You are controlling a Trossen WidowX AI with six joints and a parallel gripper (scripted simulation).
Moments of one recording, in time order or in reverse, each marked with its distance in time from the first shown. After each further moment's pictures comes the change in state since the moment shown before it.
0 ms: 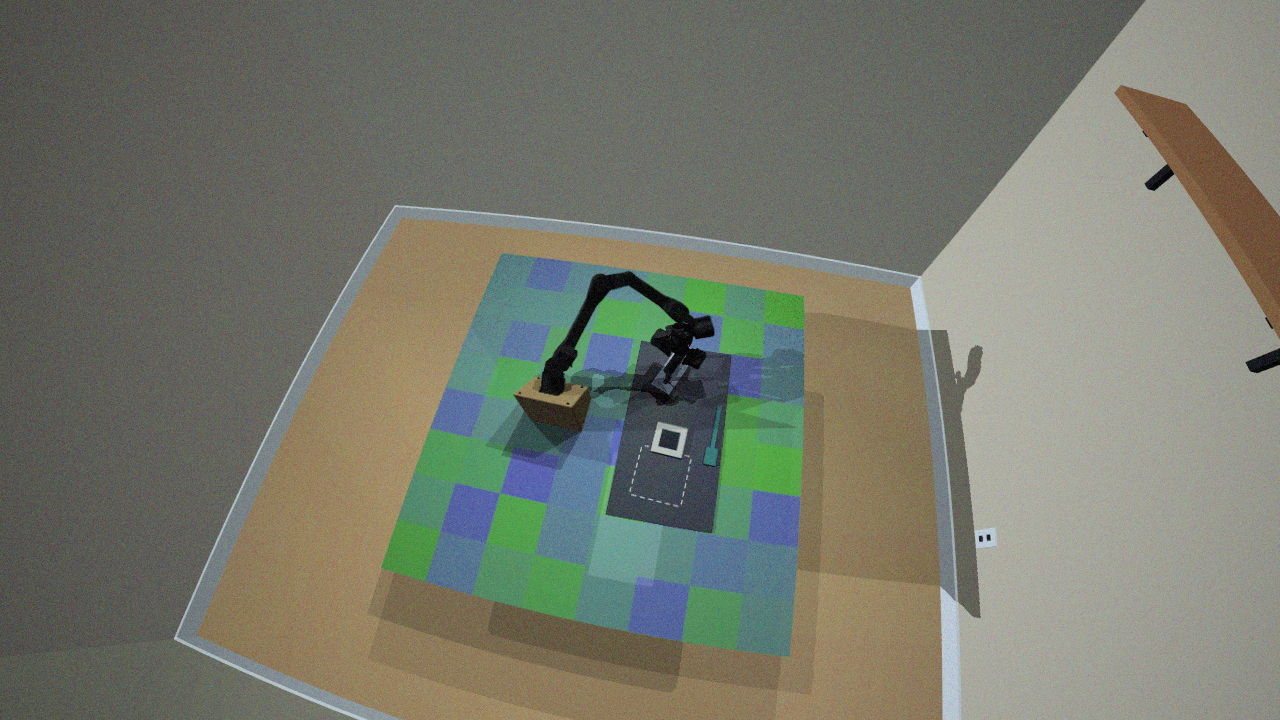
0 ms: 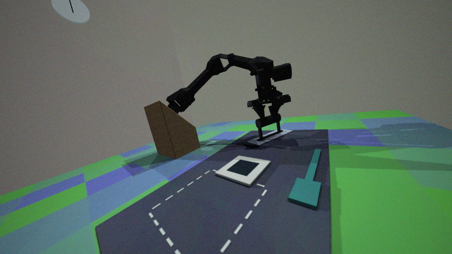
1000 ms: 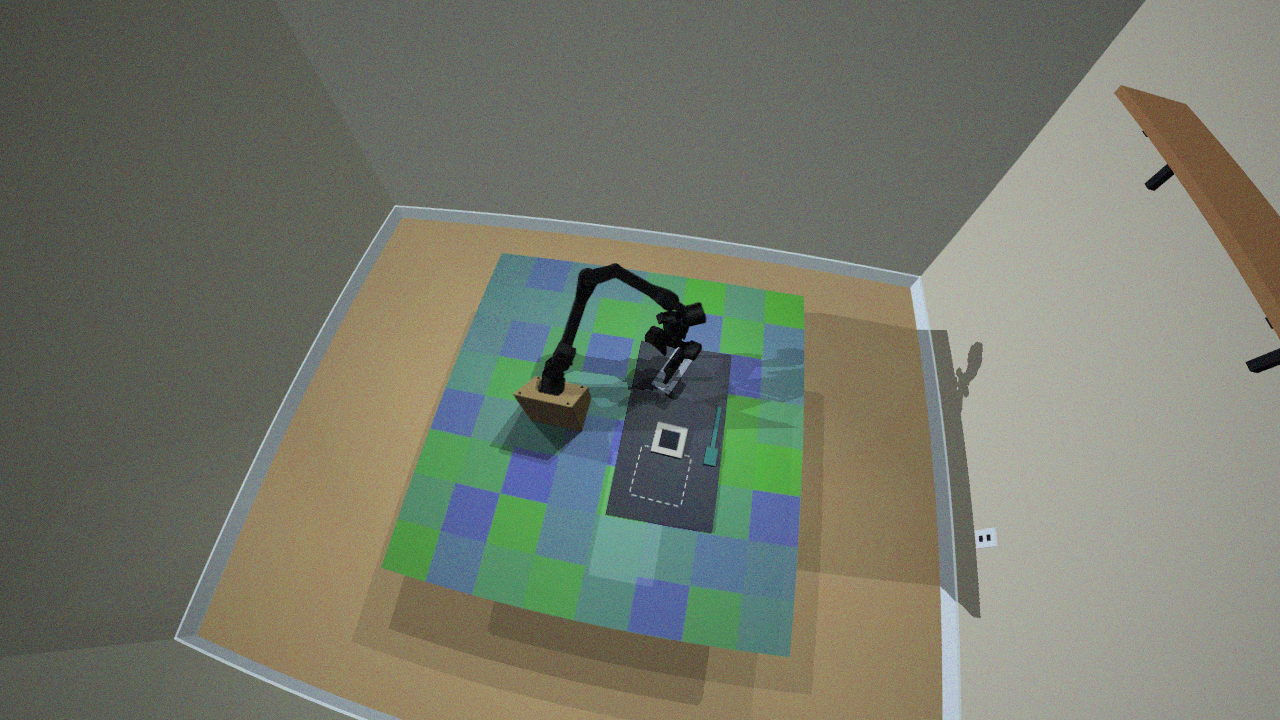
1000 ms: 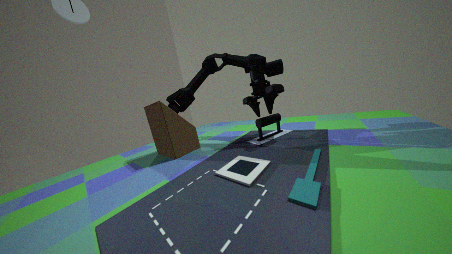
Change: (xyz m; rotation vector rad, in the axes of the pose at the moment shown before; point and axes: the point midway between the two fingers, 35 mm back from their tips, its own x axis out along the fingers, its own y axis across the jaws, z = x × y) arm -0.029 0.010 -0.011 -0.028 0.129 -0.176
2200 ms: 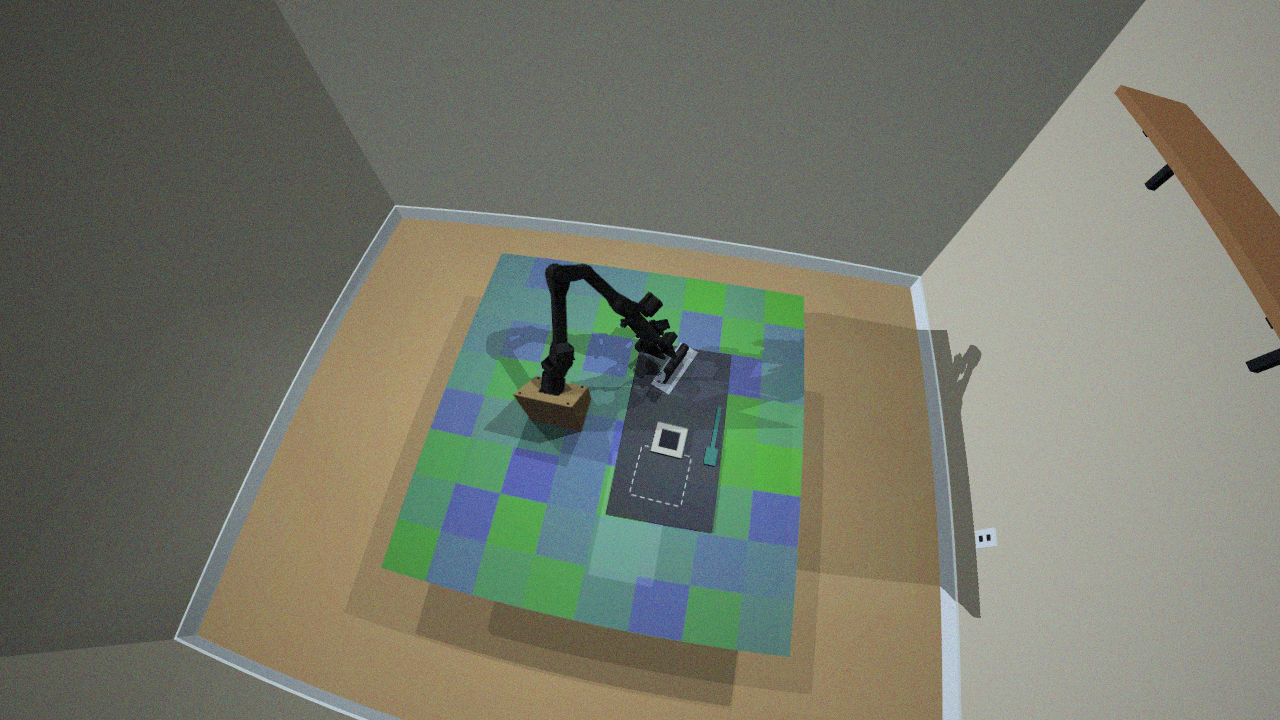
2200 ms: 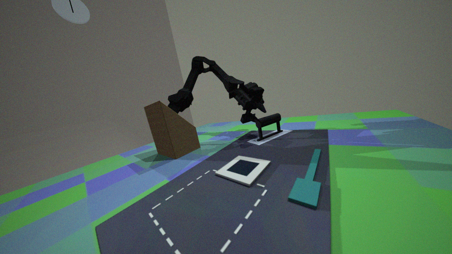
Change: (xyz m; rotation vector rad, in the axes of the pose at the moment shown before) arm 0.017 0.035 -0.002 0.103 -0.102 -0.683
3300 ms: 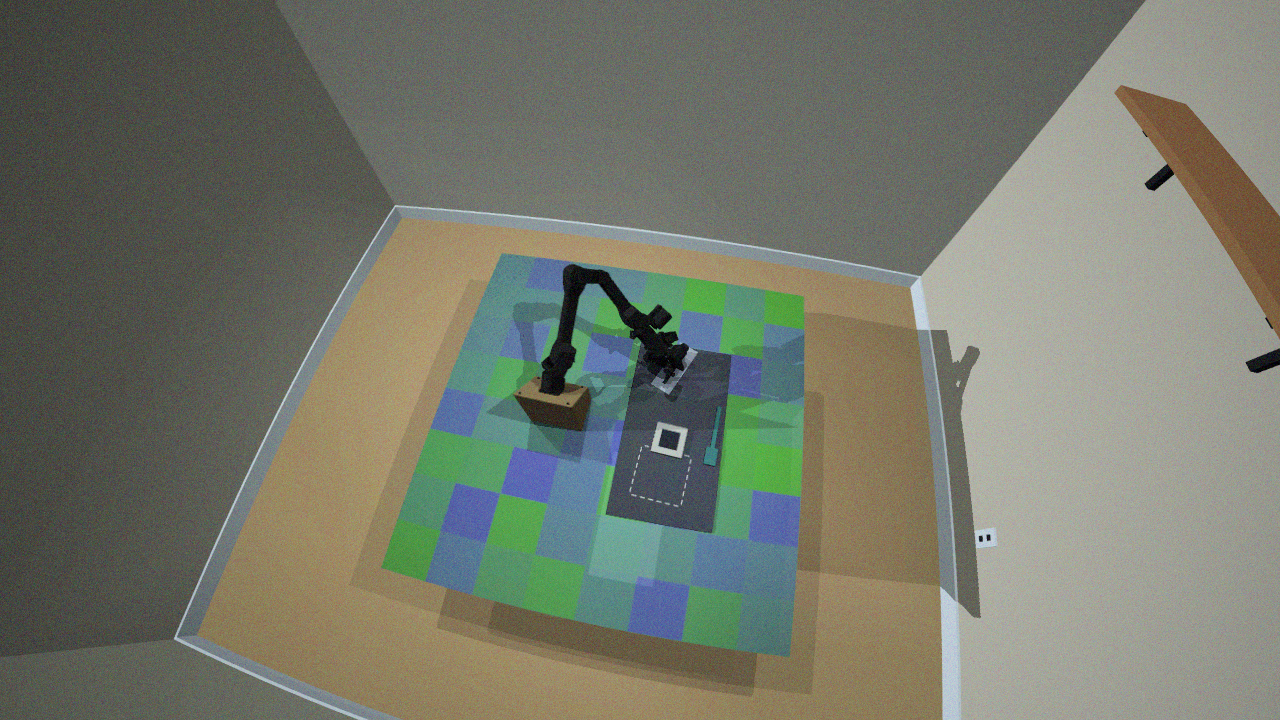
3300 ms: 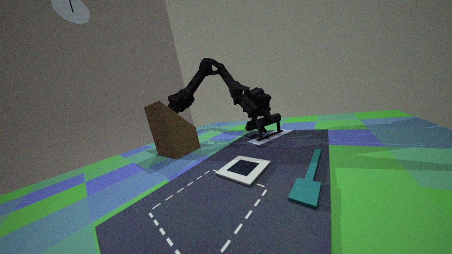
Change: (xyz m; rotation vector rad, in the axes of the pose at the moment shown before) arm 0.052 0.001 -0.007 0.004 0.017 -0.003
